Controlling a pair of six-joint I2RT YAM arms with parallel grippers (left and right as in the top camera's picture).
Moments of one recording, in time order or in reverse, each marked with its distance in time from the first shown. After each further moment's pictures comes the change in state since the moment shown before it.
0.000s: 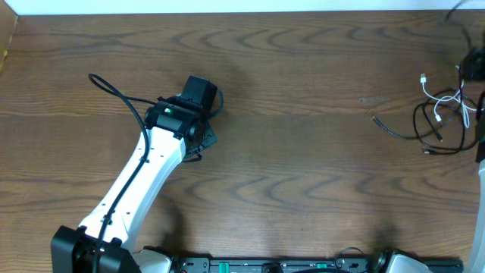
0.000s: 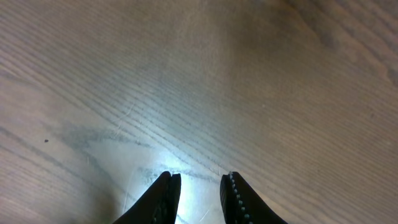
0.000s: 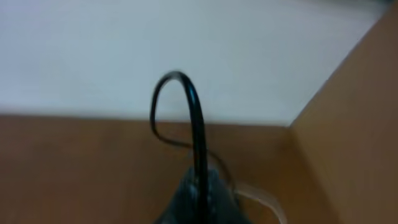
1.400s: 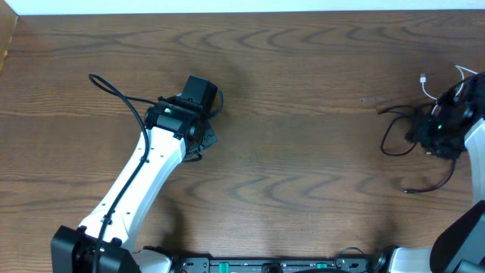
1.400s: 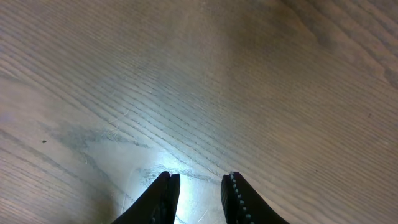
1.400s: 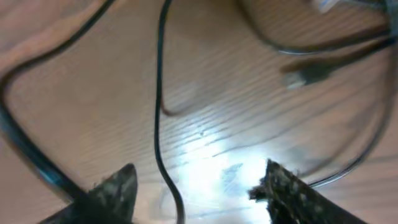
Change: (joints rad) left arm 0.000 0.000 0.000 0.005 0.003 0.000; right arm -0.015 0.271 -0.111 -0.670 0.043 0.350
